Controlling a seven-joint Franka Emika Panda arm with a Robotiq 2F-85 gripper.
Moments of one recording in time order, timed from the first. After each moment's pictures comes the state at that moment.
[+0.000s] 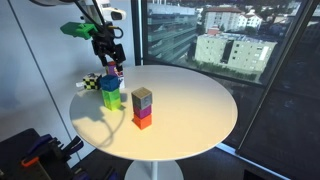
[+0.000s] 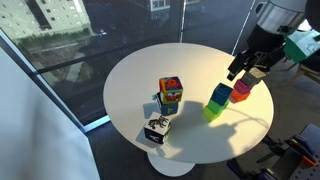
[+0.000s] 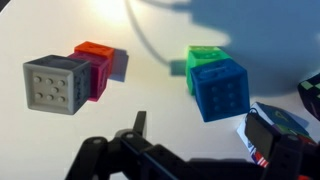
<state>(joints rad) 0.01 -0.25 0.02 -2.53 0.01 2.39 0.06</state>
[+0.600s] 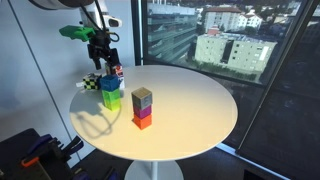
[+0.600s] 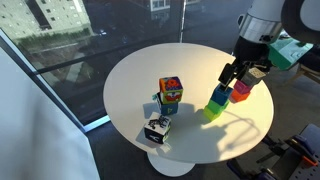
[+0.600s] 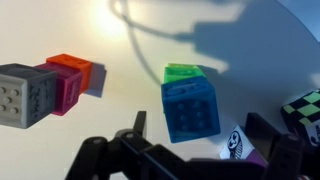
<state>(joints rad) 0.06 -0.16 0.06 -2.46 0.02 2.30 0.09</state>
